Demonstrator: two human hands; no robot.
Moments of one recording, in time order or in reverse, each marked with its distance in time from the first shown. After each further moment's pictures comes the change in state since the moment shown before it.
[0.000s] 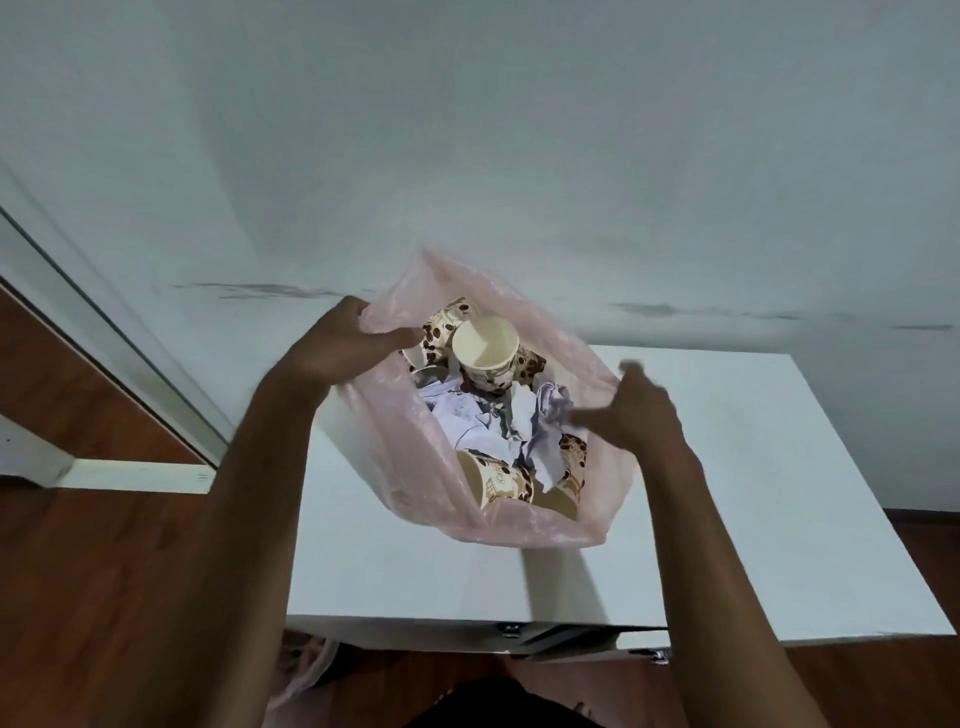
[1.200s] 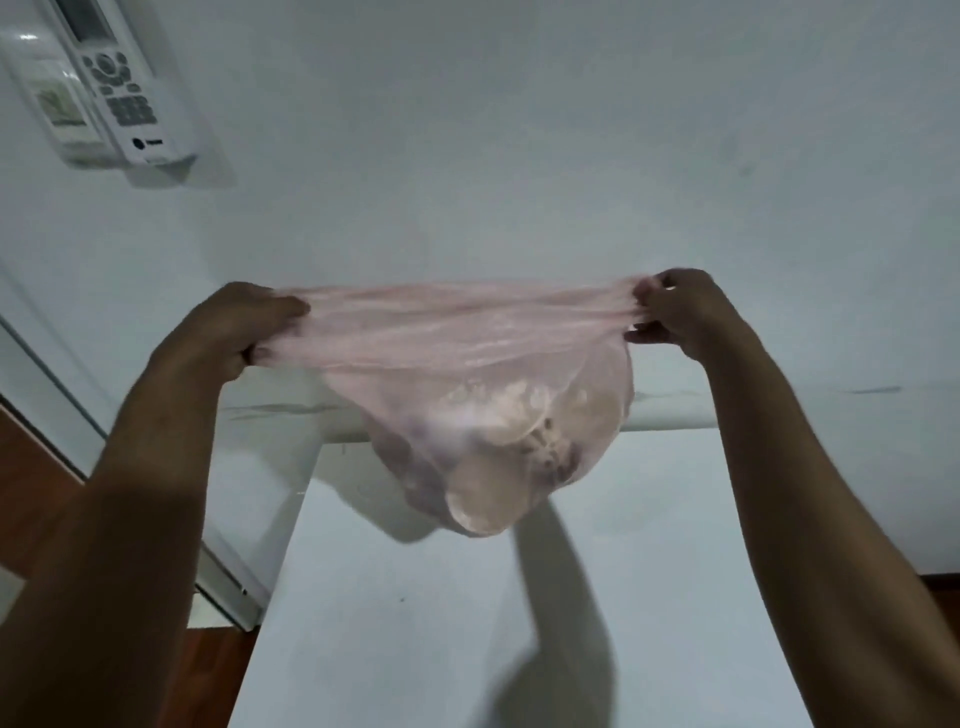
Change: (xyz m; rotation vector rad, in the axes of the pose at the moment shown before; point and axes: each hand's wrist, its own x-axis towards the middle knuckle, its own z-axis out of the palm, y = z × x) left_hand 0.023 0.081 -0.124 -0.316 0.211 0.115; right_hand 0.055 -0.052 -0.177 0.932 0.240 -0.231
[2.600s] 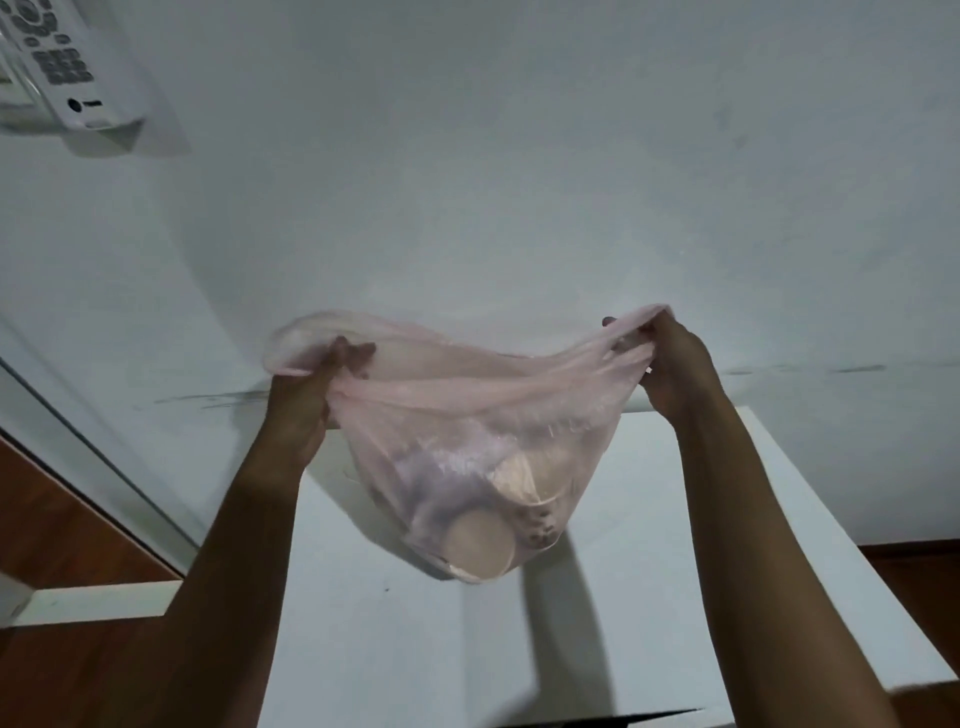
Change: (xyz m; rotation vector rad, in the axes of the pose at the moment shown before) left_hand -0.003 -0.110 0.090 -0.550 -0.169 0.133; right_hand -0.024 0.075 0.003 0.391 -0.004 0.231
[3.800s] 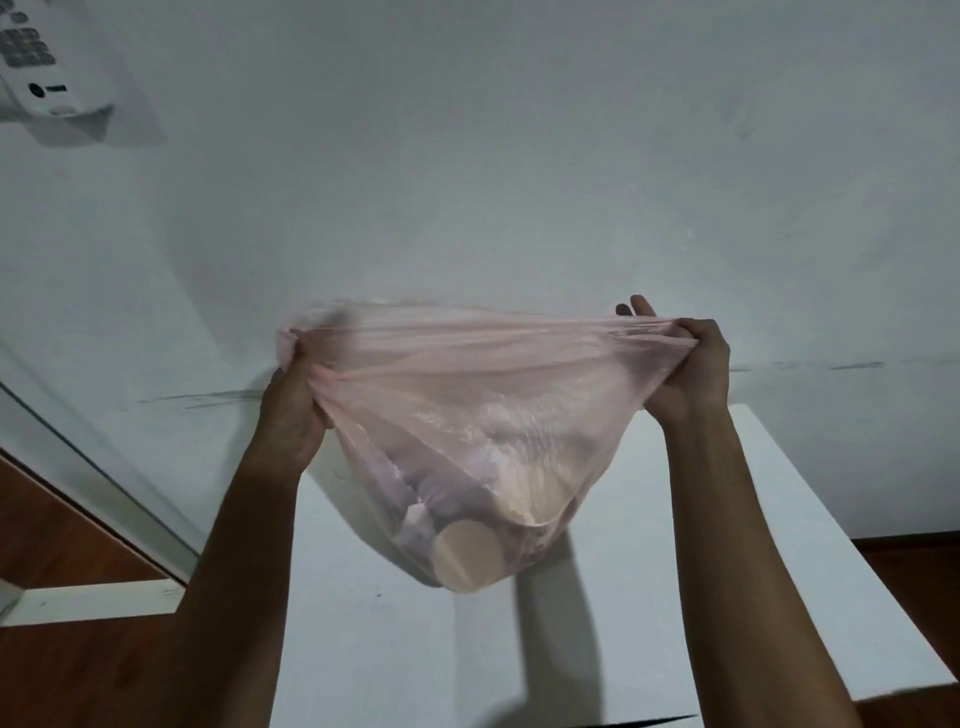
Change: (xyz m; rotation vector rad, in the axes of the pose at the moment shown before) left_hand 0.011 -0.008 0.008 -0.286 0.109 -0.108; right_hand 0.006 0.005 -0.003 0.762 -0.207 0.155
